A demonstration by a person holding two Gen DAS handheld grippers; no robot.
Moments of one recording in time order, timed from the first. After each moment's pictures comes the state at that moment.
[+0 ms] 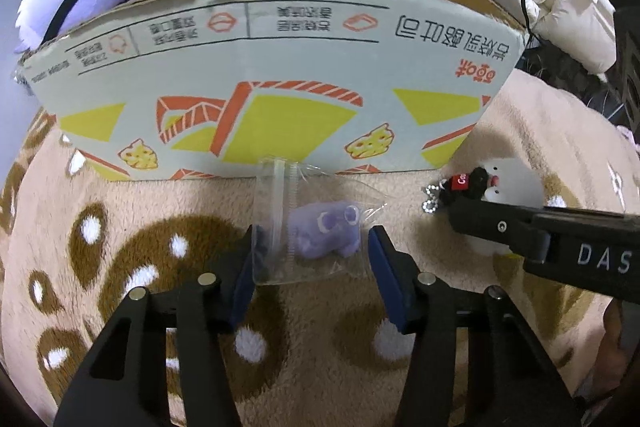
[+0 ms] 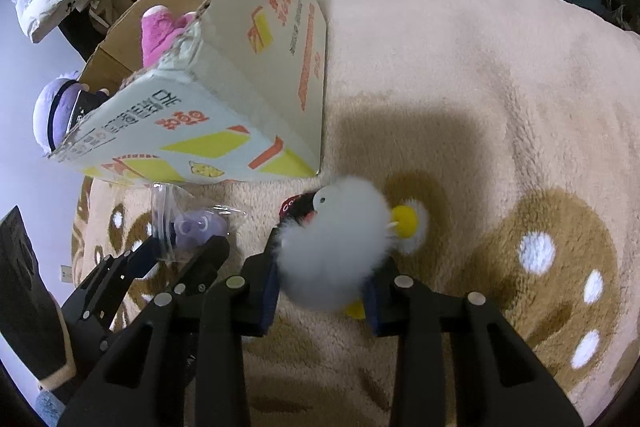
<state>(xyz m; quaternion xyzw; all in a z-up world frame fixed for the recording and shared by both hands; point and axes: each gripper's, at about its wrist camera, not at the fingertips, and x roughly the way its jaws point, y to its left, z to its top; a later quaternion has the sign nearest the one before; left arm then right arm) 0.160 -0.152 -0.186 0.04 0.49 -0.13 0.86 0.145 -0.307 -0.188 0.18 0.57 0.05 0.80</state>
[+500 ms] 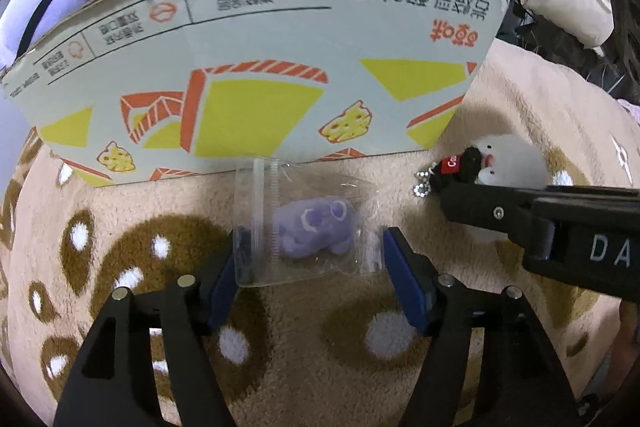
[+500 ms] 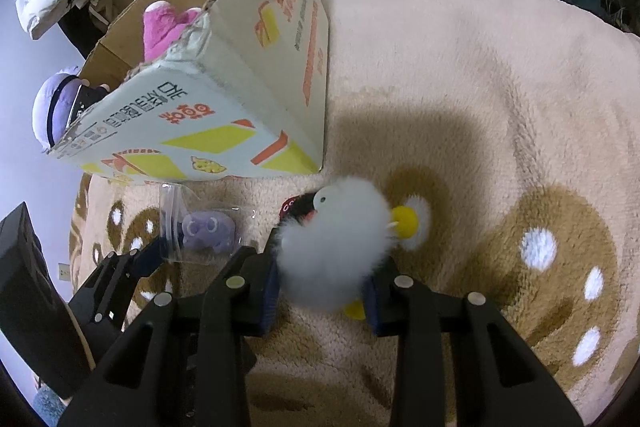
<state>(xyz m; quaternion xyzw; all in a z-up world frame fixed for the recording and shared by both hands) 0.156 -0.174 -0.196 0.08 0.50 -0.14 0.85 0.150 -0.302 -0.189 0.18 0.57 0.05 0.80</state>
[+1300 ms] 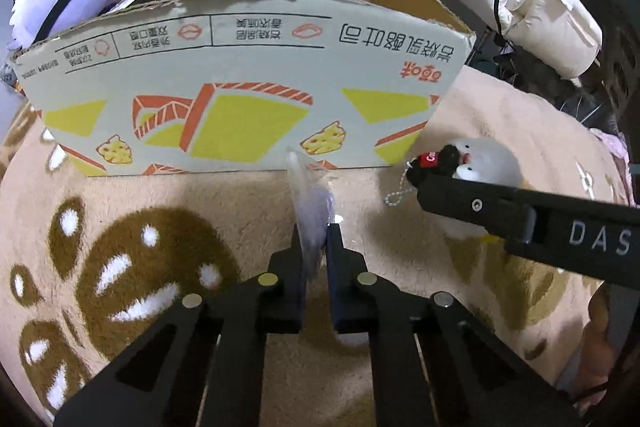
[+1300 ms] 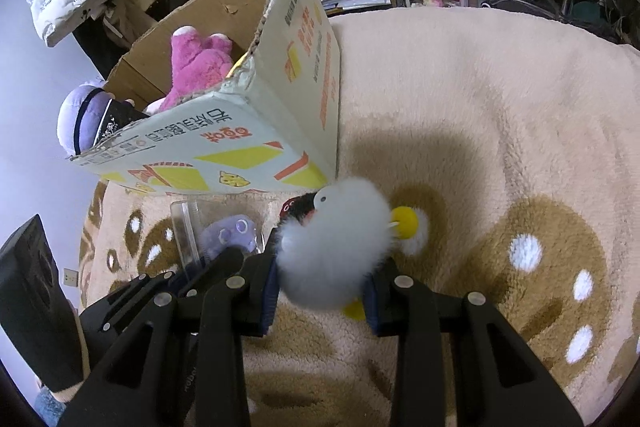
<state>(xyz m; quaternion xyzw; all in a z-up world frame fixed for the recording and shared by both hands) 0.145 -0.170 -0.173 0.01 0.49 -0.18 0.86 0.139 -0.299 -0.168 0.18 0.54 0.05 0.82</state>
